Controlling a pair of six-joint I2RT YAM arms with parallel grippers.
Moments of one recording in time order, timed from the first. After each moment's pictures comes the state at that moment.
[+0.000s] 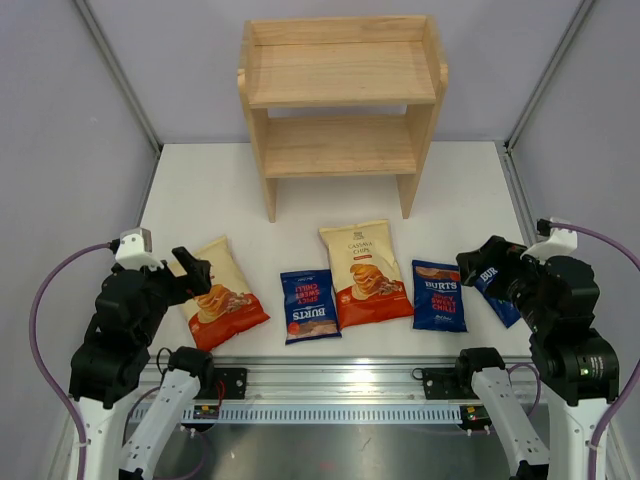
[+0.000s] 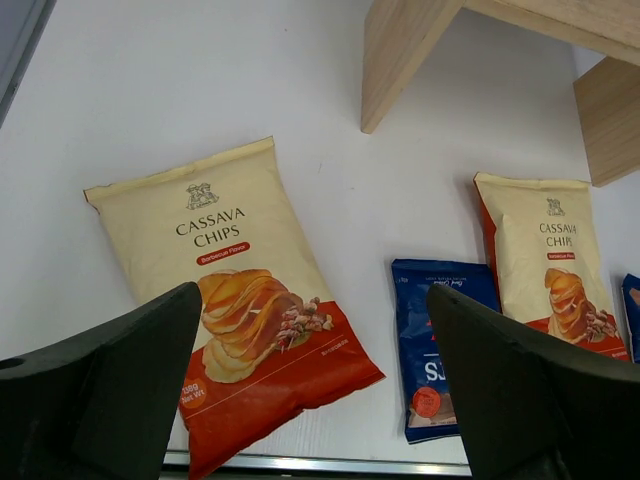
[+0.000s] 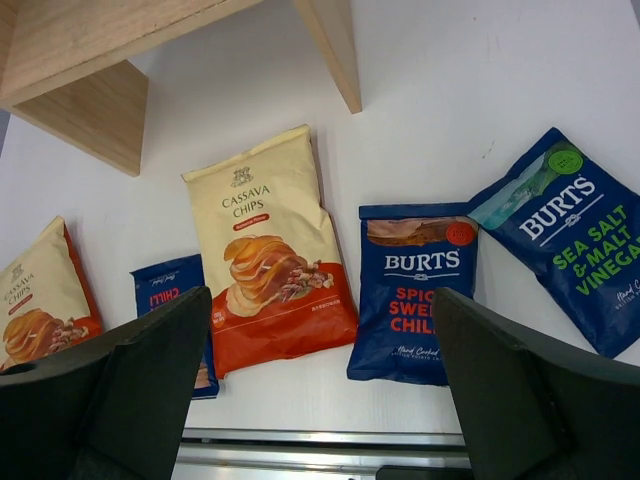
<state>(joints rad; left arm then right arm) -0.23 0.40 0.99 -0.97 -0.18 -0.38 0.07 0.52 1.18 -1.04 -0.05 0.37</state>
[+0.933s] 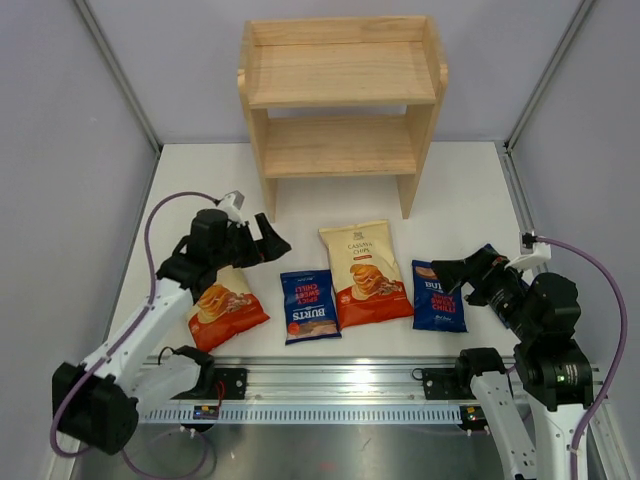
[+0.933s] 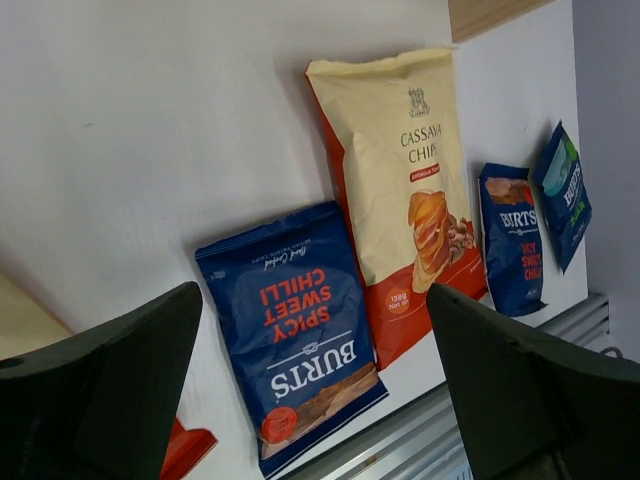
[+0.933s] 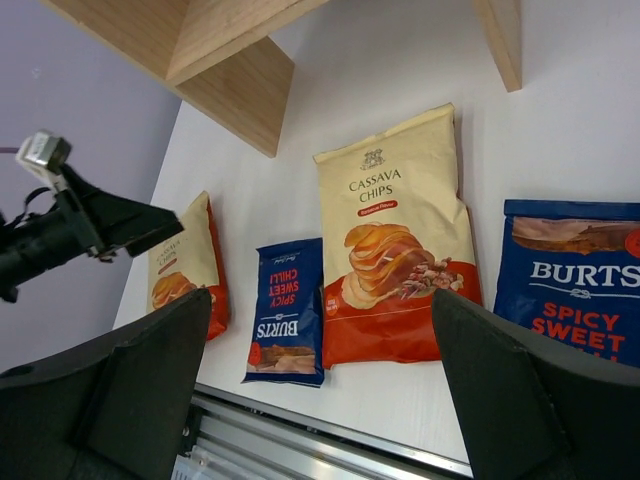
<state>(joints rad) -0.34 0.95 0.74 -0.38 0.25 -0.60 0.07 0.36 0.93 -0.81 -0.31 0.57</state>
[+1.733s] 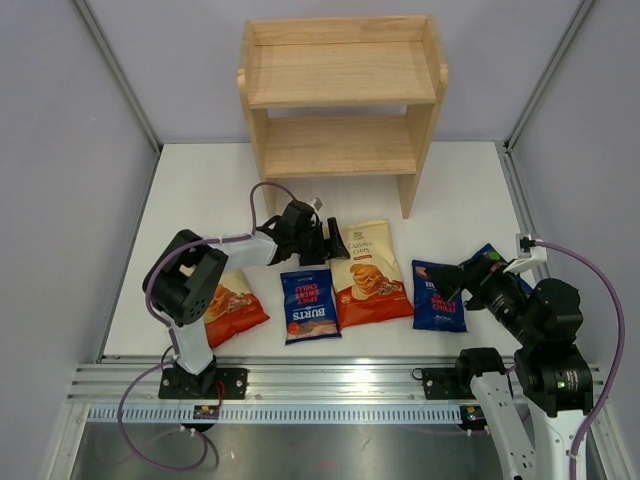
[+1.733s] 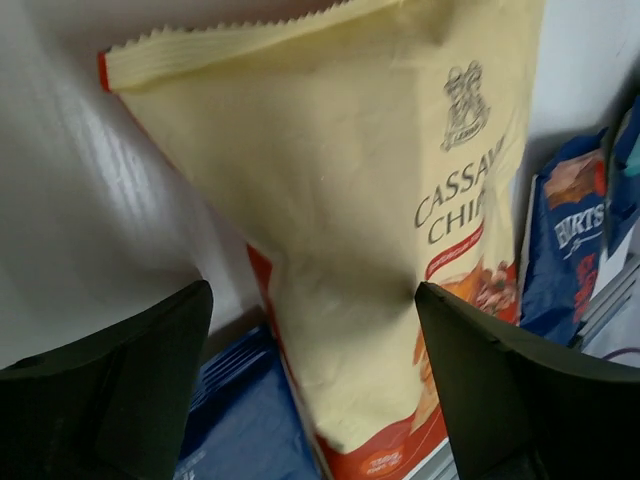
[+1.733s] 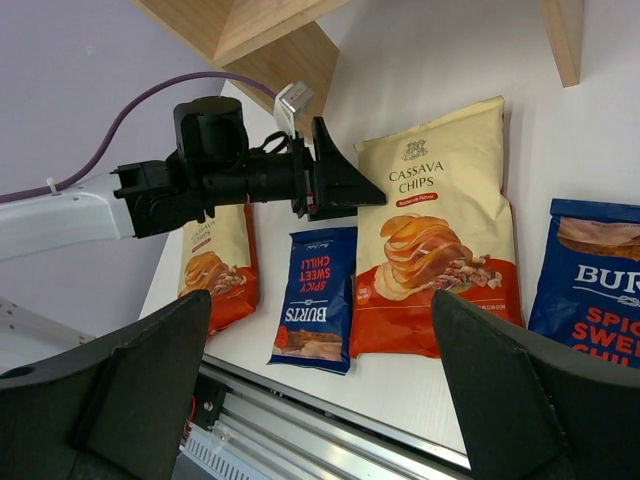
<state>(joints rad) -0.61 1.81 1.01 -0.01 0.28 -0.74 0.07 0.33 0.91 -0.79 -0.41 0.59</state>
